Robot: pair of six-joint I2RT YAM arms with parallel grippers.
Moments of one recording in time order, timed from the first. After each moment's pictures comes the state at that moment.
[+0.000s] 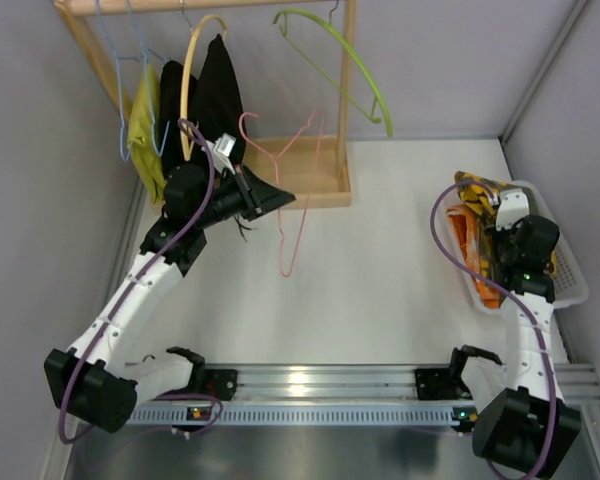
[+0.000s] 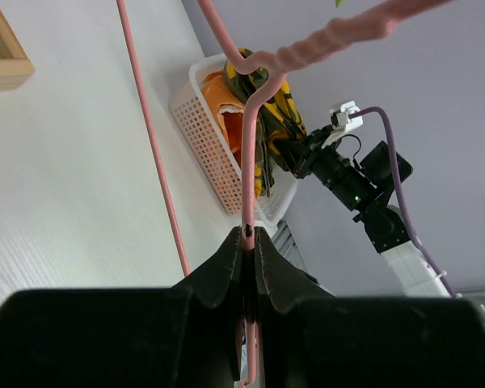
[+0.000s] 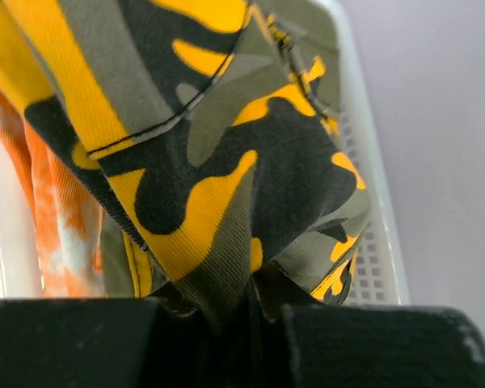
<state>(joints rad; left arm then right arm) -0.36 1.13 1.06 -0.04 0.60 -0.93 -0.33 0.86 0.65 -0.24 0.00 -0.47</state>
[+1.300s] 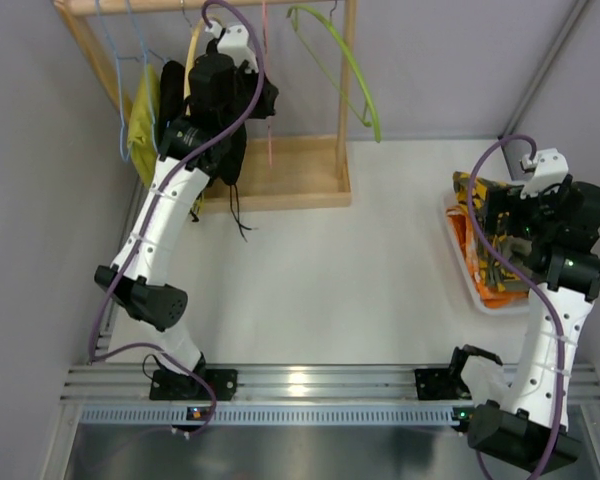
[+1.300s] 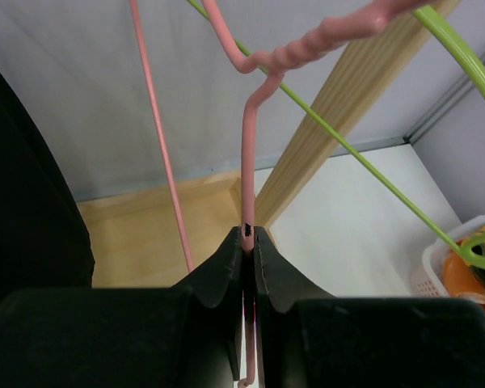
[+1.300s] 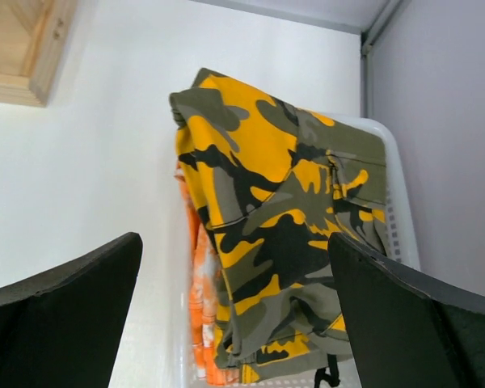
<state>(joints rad) -0.43 1.72 2.15 -0.56 -0.04 -0.25 -0.39 0.89 1.15 -0.68 -0.39 -0.33</state>
